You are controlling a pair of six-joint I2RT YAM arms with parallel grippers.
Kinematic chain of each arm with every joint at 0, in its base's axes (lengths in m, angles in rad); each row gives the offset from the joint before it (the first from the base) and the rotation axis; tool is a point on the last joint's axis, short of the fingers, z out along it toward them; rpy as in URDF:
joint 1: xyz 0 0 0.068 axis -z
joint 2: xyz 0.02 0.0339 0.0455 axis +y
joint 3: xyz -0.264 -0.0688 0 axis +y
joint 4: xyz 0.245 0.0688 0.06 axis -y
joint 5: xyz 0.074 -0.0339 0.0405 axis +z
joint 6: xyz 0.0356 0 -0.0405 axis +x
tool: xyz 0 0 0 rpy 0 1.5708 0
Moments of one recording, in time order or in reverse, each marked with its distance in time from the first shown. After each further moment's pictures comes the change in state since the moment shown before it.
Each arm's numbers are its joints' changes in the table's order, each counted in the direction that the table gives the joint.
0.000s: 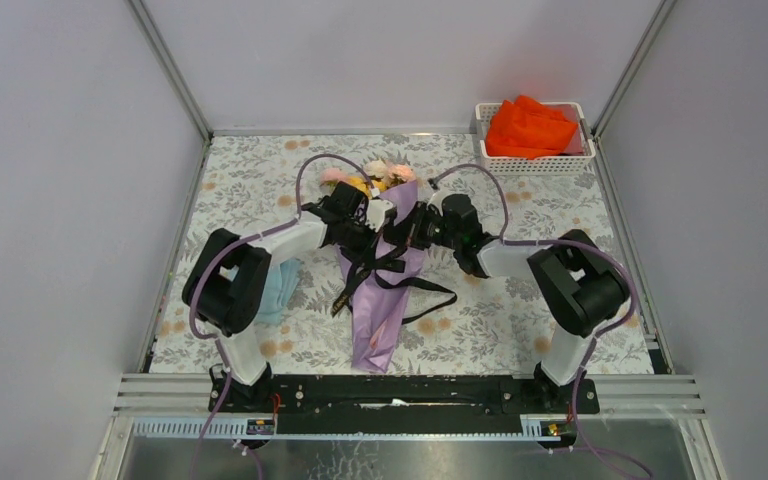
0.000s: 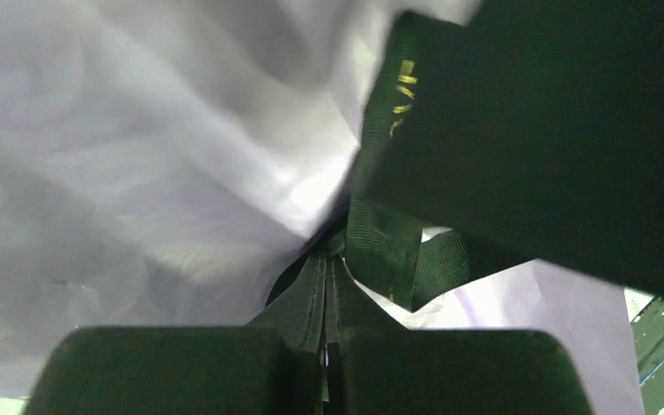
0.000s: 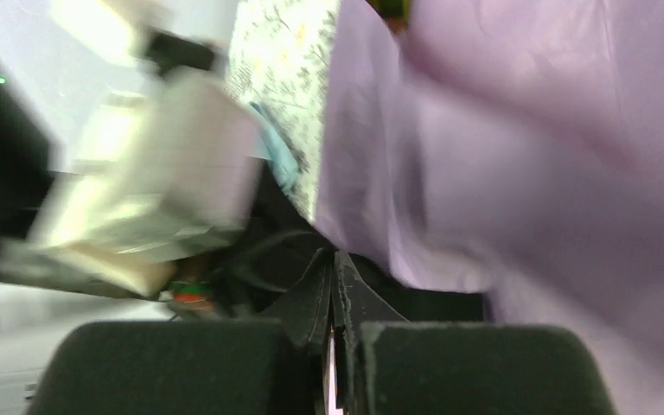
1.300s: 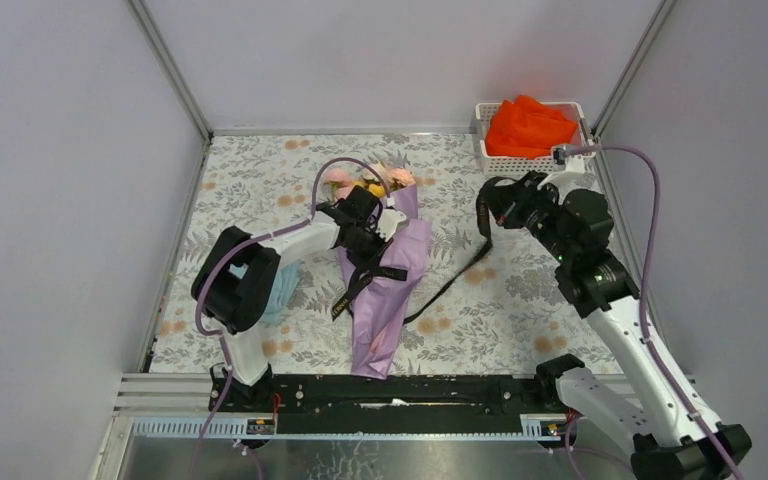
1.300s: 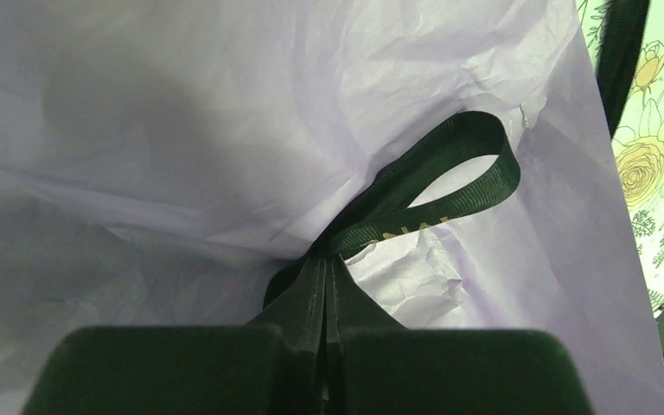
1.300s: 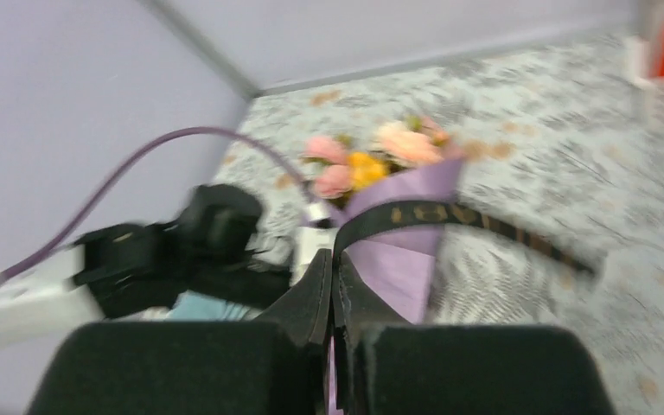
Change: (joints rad) left arm 0.064 0.023 -0.051 -0.111 0.066 0.092; right arm 0.261 -0.845 -0.045 -0.739 -0.262 -0.308
